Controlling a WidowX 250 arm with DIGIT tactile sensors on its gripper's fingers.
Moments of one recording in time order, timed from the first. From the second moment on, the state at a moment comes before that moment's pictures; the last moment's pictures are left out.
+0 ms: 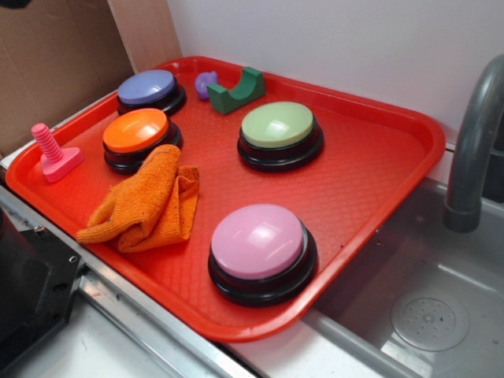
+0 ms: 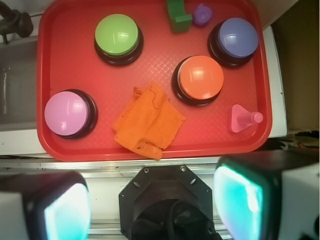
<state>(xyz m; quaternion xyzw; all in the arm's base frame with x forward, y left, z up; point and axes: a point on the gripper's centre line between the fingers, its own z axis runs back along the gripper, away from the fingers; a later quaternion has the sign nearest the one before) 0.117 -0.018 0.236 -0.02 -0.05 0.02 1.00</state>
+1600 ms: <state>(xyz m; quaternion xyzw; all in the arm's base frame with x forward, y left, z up) 0.171 -0.024 0.028 -0.02 0.05 0.16 0.99</state>
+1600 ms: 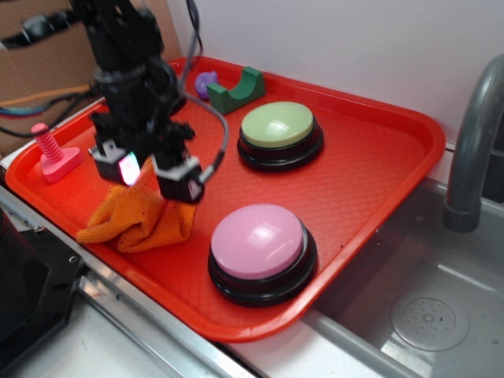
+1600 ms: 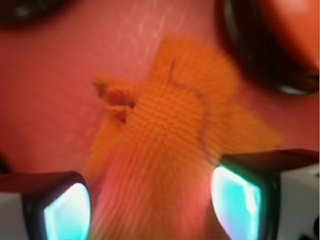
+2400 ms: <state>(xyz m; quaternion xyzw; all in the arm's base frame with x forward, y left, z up) 0.174 -0.024 0.013 0.02 0.05 0.17 0.98</state>
